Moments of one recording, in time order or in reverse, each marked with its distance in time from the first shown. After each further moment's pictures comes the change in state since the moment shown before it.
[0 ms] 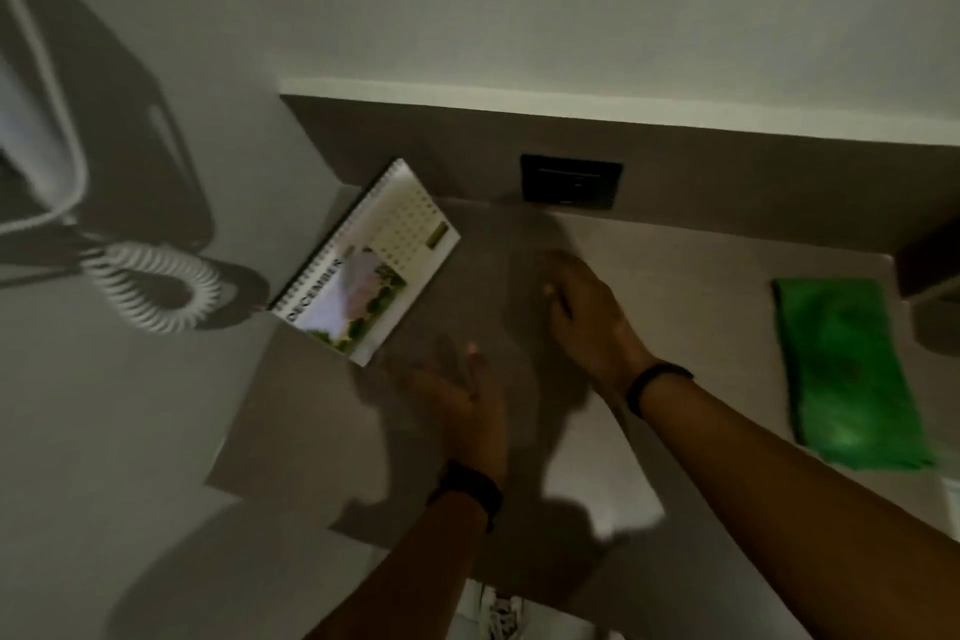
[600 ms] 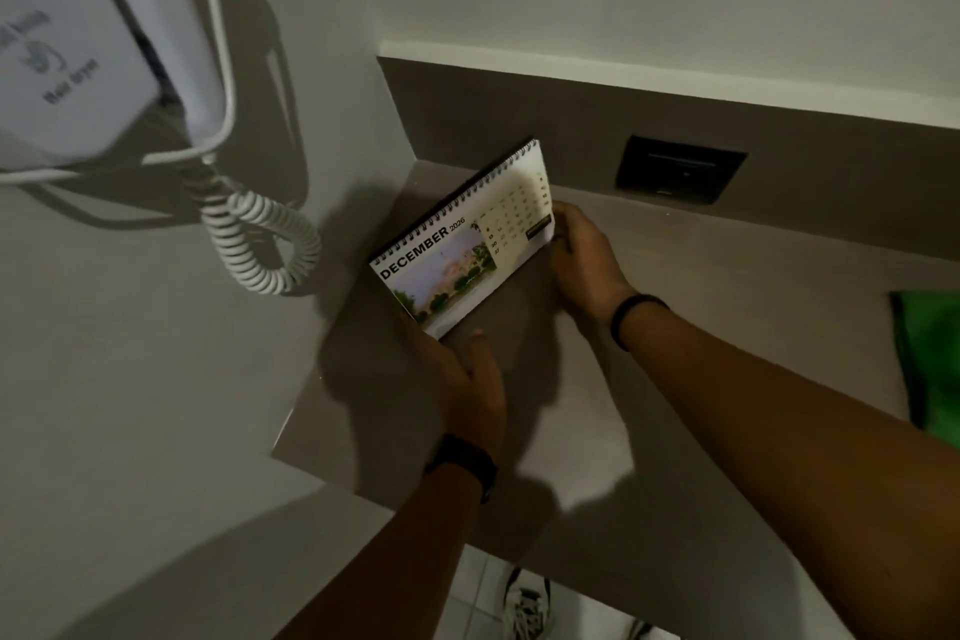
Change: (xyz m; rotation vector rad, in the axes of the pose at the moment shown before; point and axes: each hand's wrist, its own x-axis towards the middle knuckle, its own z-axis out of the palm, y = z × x) left_hand 0.074 -0.026 -0.064 -0.273 -0.060 0.125; right_hand 0.074 -0.073 0.075 0.315 0.059 0.038
